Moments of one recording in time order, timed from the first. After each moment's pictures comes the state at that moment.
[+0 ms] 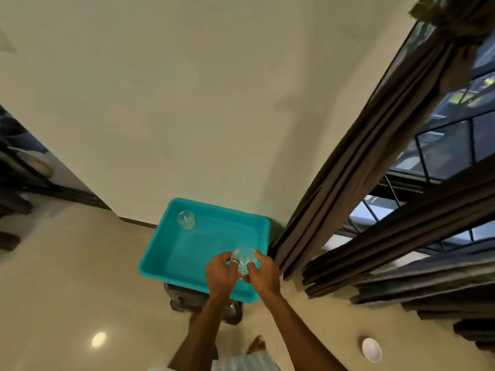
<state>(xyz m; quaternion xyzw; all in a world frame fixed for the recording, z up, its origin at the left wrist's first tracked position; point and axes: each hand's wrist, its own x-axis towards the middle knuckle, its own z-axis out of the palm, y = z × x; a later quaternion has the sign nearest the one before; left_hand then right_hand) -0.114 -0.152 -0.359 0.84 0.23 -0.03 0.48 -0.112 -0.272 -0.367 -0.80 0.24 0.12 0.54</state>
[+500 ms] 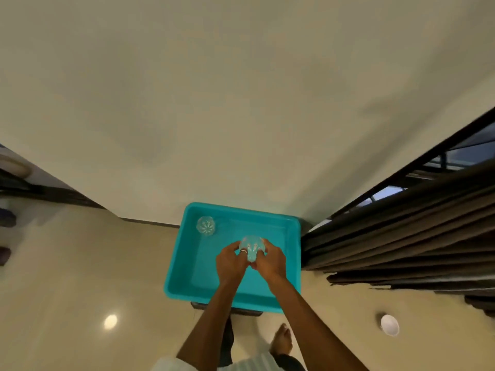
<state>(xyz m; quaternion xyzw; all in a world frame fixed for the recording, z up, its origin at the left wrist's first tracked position) 0.002 -0.037 -0.408 0.82 0.21 -0.14 0.51 0.003 -0.148 -0.406 -0.81 0.32 0.15 0.46</state>
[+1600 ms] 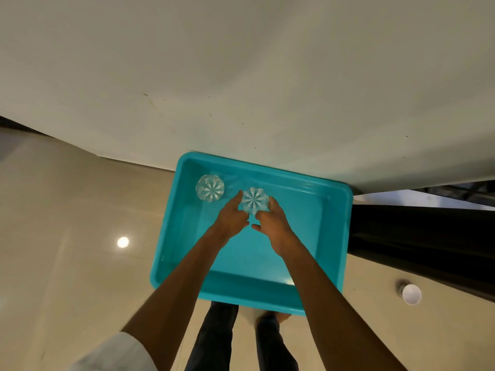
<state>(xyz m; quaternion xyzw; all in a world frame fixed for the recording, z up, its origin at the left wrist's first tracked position) 0.113 0.006 -0.573 0.67 0.25 -0.39 0.57 0.099 -0.117 -0.548 -0.64 0.37 0.28 0.61</state>
